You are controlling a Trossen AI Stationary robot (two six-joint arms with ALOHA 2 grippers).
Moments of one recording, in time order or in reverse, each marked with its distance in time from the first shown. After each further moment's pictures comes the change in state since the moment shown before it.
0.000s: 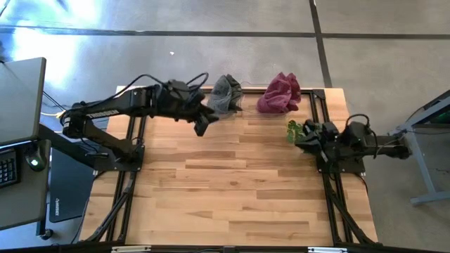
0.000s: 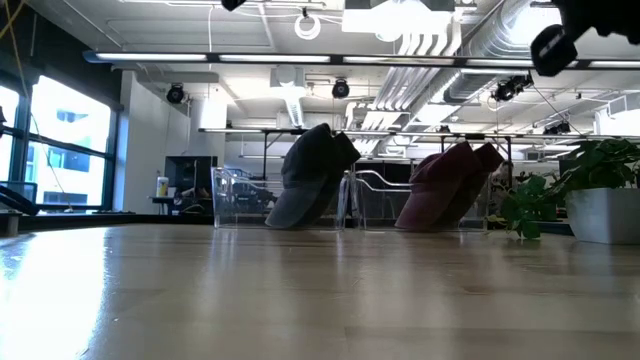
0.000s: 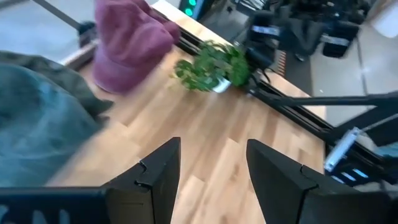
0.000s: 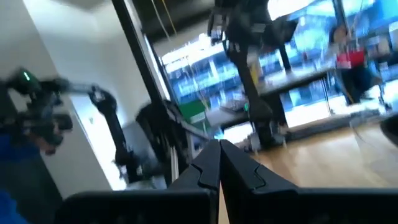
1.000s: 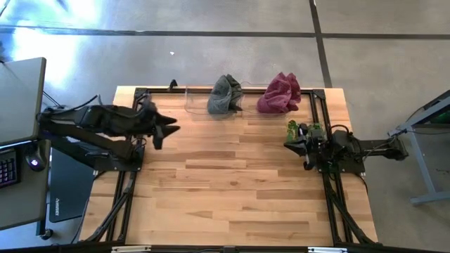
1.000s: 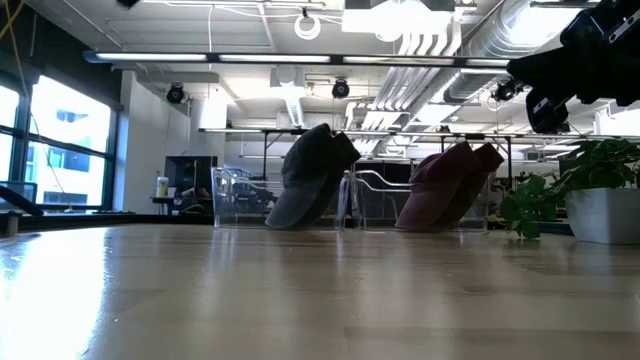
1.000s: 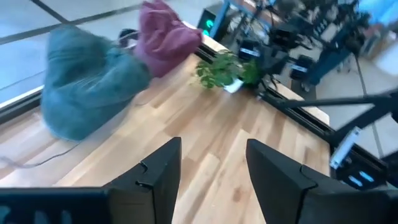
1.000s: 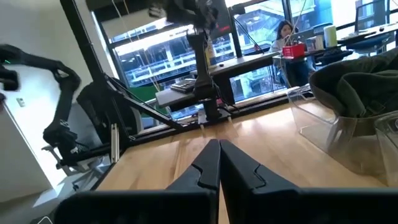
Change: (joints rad) left arm -0.288 -0.508 -0.408 -0.031 -0.369 -0.156; right arm 0.000 -0.102 -0.260 0.068 0.178 -0.100
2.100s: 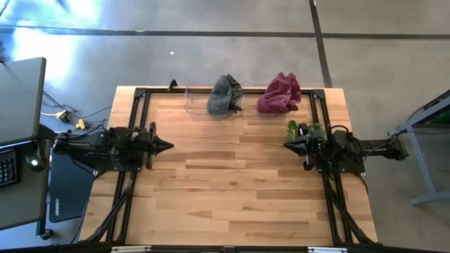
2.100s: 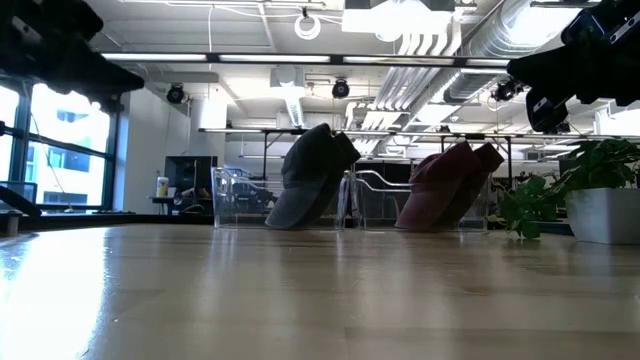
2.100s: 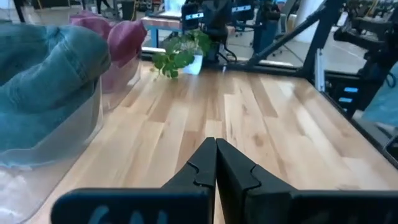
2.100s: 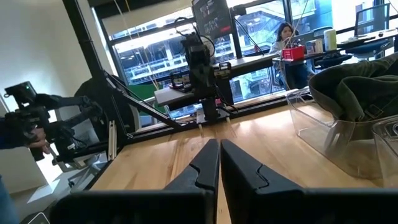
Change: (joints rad) left arm 0.087 -0.821 -0.940 0.412 0.303 0.528; right arm 0.000 0.001 -0.001 0.000 -0.001 -0.030
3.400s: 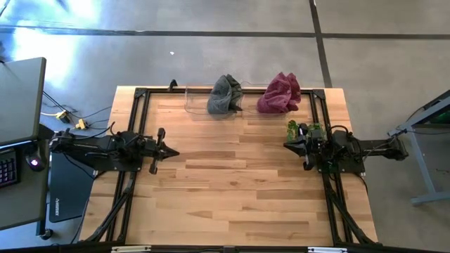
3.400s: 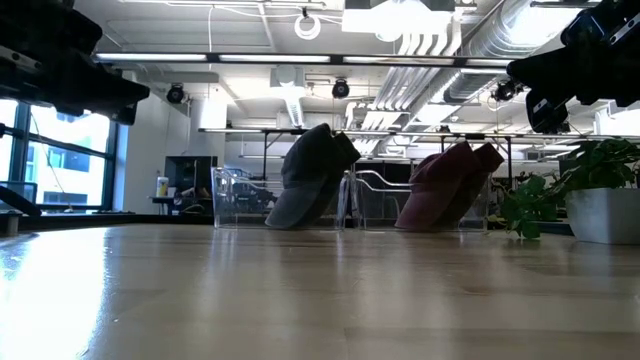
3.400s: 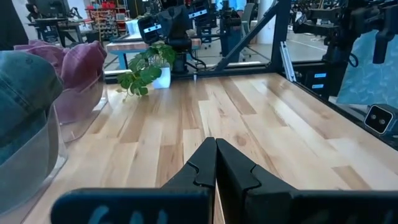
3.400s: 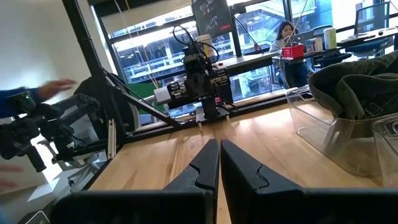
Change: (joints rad) left arm 0.000 0.086 -0.191 0.341 0.147 0.153; right arm 0.000 0.001 -0.001 -0.007 0.000 0.000
